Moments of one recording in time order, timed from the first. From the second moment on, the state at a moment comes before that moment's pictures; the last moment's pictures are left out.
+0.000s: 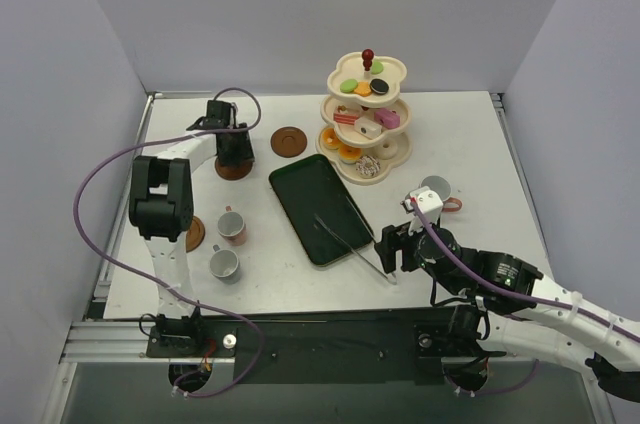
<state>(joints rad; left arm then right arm) -0.11 2.09 1.50 -0.38 0.07 -0.35 1.11 0.67 0.77 -0.69 0.51 0.44</state>
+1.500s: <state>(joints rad) -0.16 2.01 1.64 -0.37 0.01 -0.39 1.11 0.71 0.77 -0.70 0.54 0.44</state>
